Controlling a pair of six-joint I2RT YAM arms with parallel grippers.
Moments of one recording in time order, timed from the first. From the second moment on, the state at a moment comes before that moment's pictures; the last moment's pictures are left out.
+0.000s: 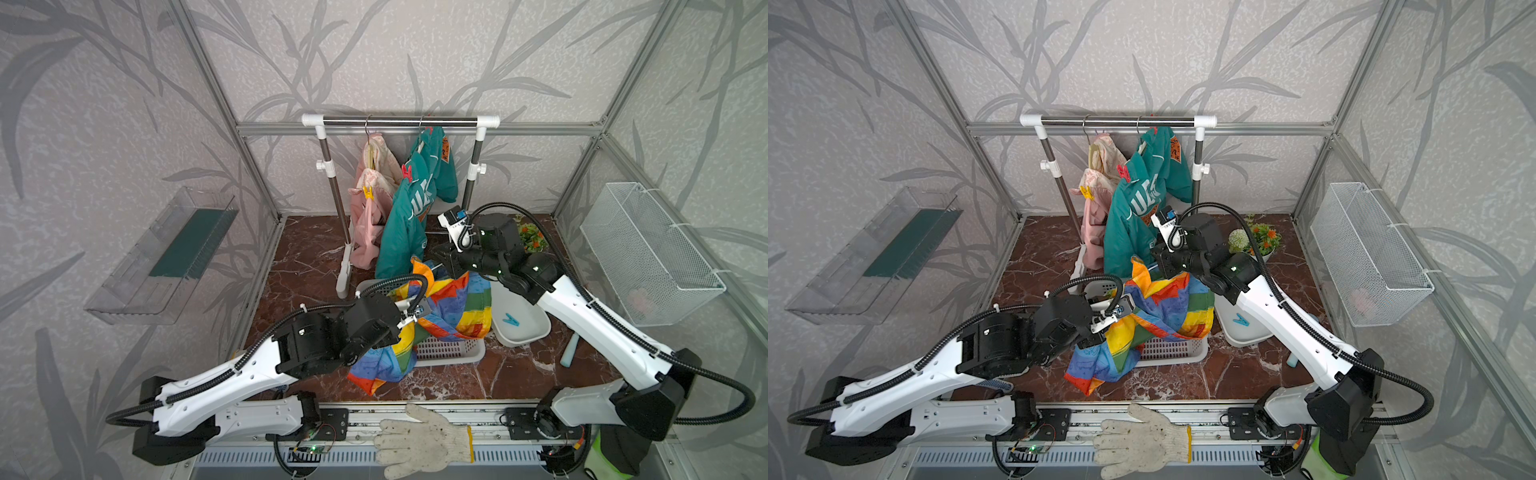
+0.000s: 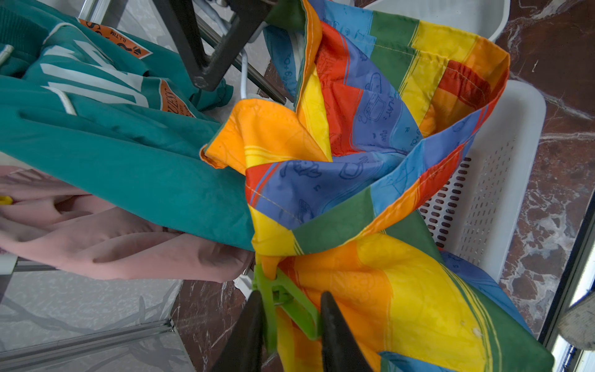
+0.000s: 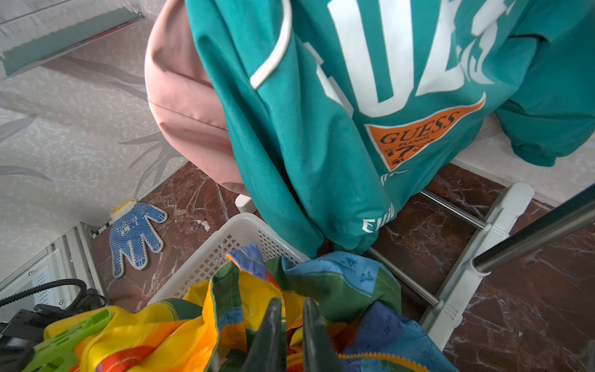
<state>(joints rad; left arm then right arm) -1.17 1.02 1.23 -0.91 -0.52 0.37 0.66 1.37 1.41 -0.52 -0.18 0.10</state>
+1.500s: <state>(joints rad) -1.17 0.95 1.36 -0.86 -0.54 0.38 0.65 1.42 1.43 -0.51 -0.18 0.10</state>
